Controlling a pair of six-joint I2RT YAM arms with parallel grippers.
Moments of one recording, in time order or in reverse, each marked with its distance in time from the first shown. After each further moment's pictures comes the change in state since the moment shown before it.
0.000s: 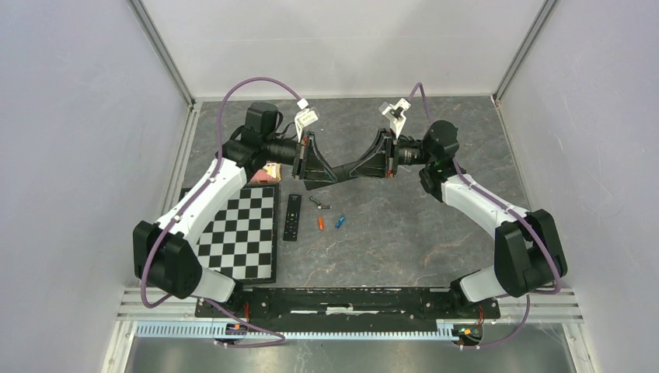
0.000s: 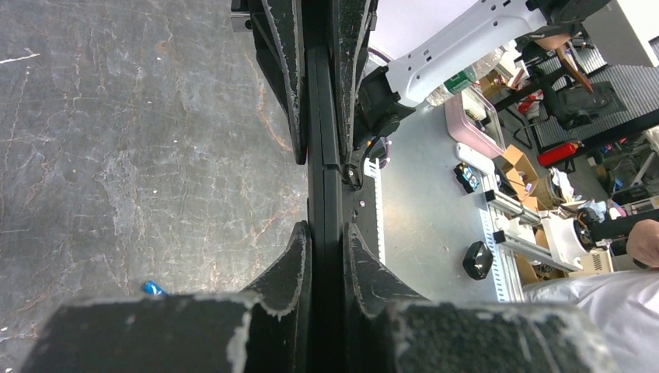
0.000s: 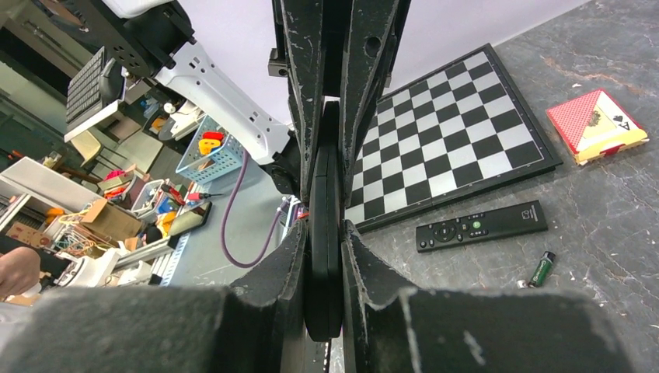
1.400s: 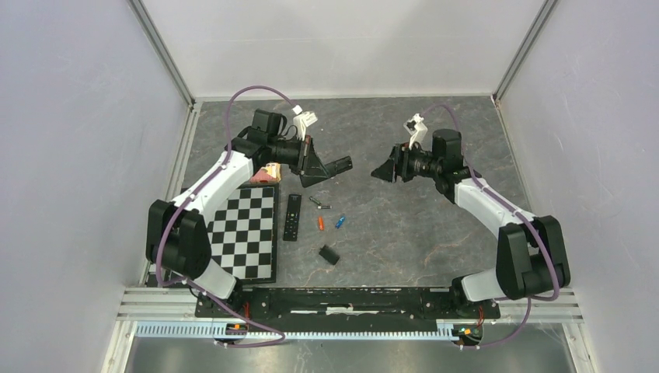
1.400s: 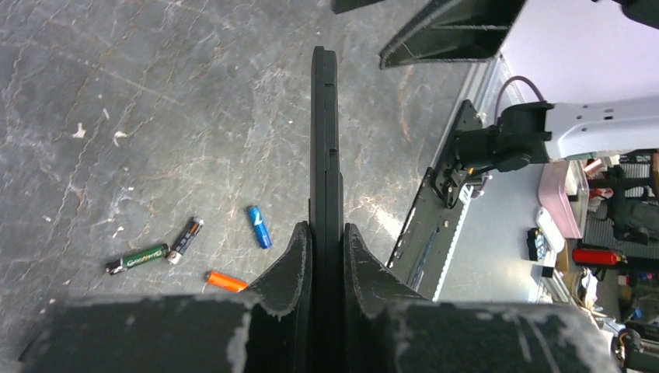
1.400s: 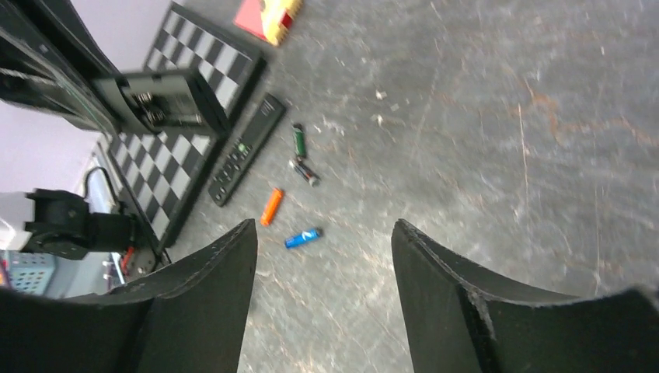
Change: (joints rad) left arm 0.037 0.131 -0.012 -0.065 -0.346 -0.052; right arm -0.139 -0.016 -0.055 -0.654 0.490 -0.431
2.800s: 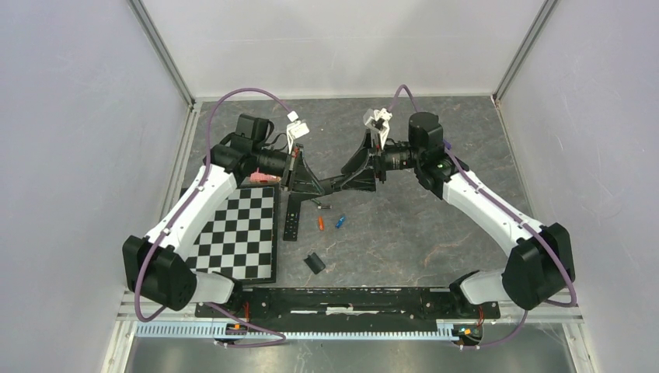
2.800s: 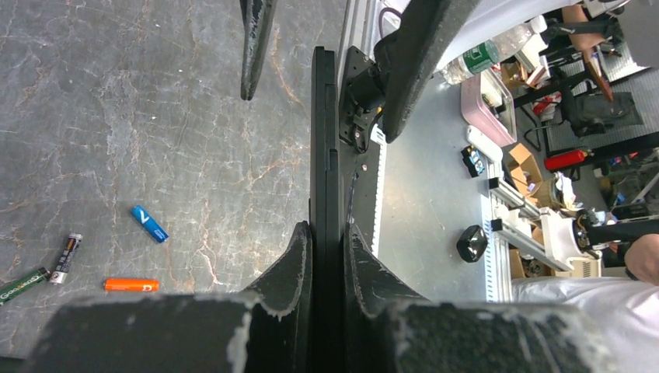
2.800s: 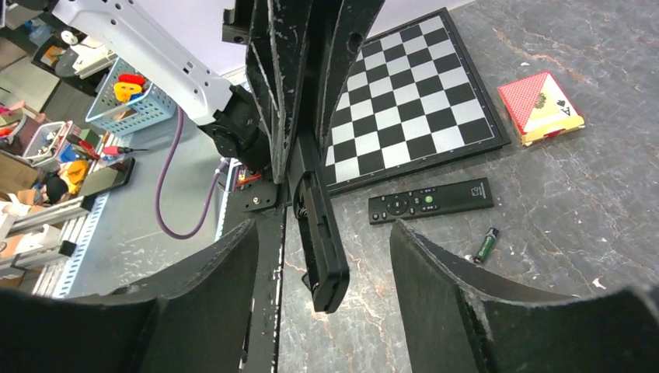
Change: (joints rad) left arm -0.004 -0.206 -0.016 -0.219 0.275 0.196; right arm 0.254 -0.063 0.193 0.002 -0.356 -0.135
